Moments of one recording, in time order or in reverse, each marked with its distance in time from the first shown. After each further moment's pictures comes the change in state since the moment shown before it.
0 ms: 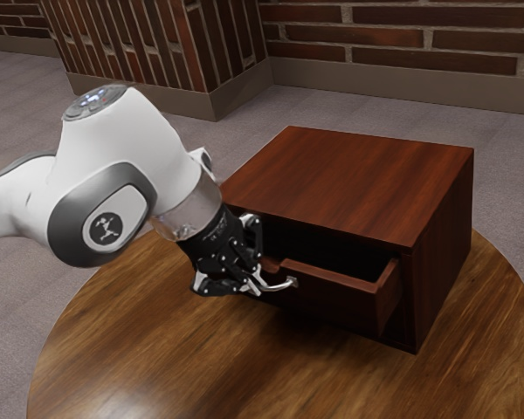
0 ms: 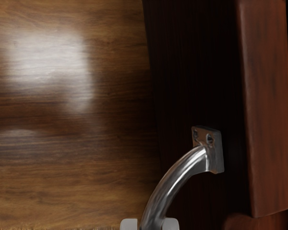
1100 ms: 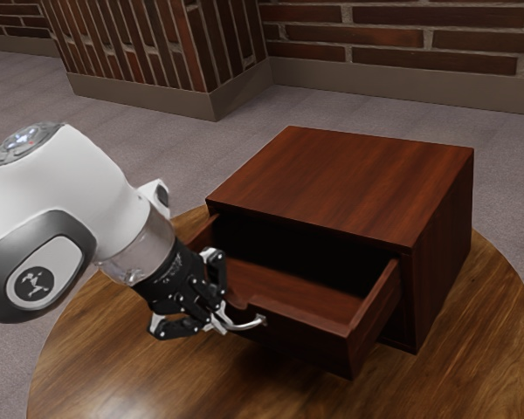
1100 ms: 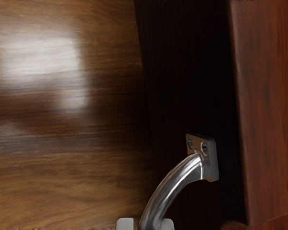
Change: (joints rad) arm 0.029 -0.234 -0.051 -0.215 -0.001 0.000 -0.010
